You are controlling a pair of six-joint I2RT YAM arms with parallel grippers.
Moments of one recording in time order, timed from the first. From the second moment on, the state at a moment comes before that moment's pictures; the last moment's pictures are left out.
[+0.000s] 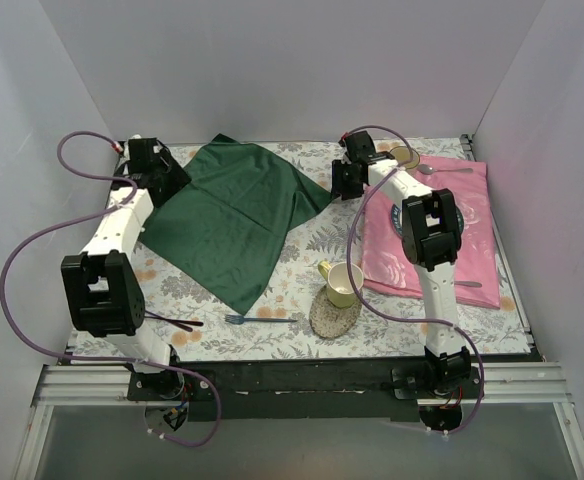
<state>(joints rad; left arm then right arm) 0.05 1.64 1.37 -0.45 -0.12 -0.63 0.34 2.36 1.95 -0.57 -0.14 0.28</state>
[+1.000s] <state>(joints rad) -0.17 1.64 1.16 -0.32 0.23 -0.71 0.37 2.34 1.95 -0.53 0.10 0.16</state>
